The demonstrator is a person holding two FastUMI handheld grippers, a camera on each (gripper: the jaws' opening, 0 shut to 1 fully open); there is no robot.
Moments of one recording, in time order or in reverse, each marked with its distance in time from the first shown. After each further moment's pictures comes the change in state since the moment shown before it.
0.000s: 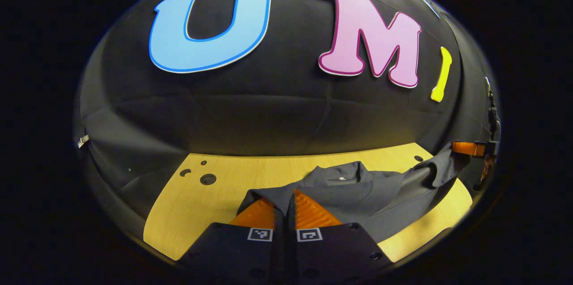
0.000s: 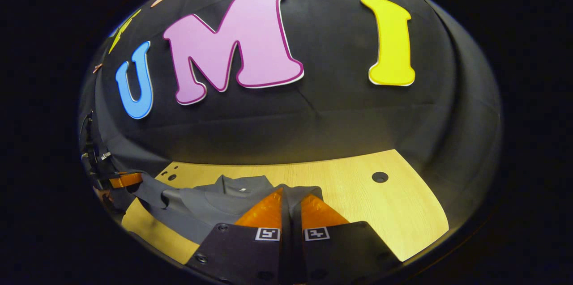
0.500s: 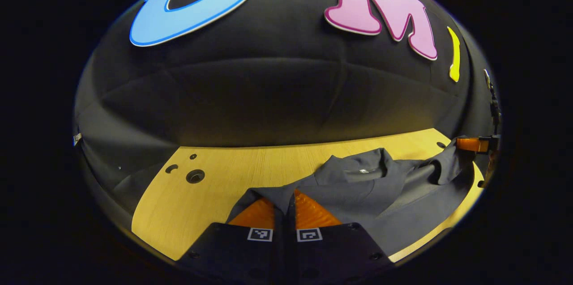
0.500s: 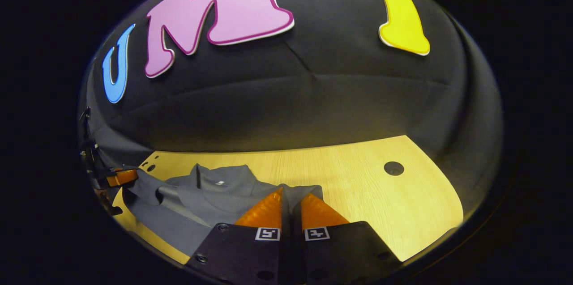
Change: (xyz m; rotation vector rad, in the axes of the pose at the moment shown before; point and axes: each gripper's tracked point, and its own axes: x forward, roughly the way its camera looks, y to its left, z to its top) left arm 0.092 0.003 -0.046 0.040 0.050 0.043; right arm 0.083 -0.016 -0.063 0.000 0.078 -0.032
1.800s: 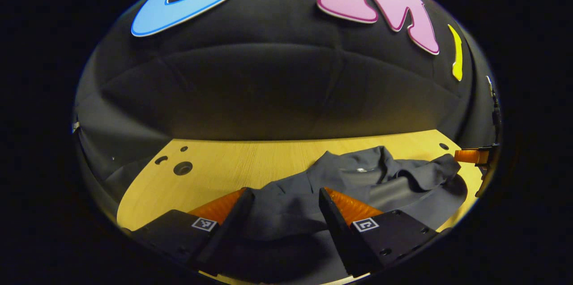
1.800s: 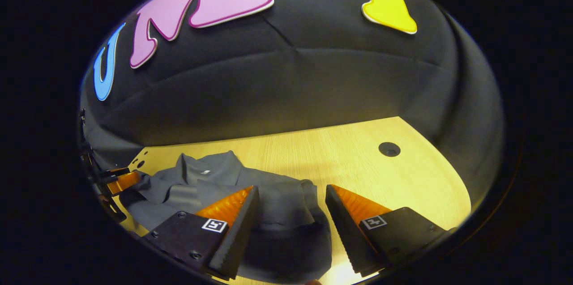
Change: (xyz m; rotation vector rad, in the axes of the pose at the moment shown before) left arm -0.004 -0.026 0.000 -0.050 -0.037 -0.003; right arm -0.017 -0.012 -0.020 0.031 0.041 -0.050
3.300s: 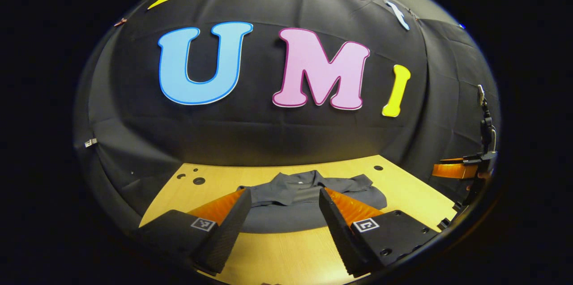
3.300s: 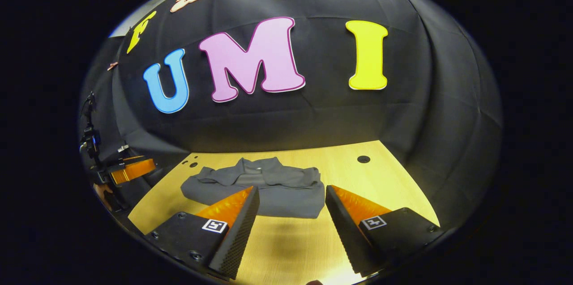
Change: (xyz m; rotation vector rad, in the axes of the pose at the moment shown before) left arm -0.276 -0.055 0.039 0.008 -0.184 -0.155; right arm -0.285 0.034 0.019 -0.035 -0.132 0.113
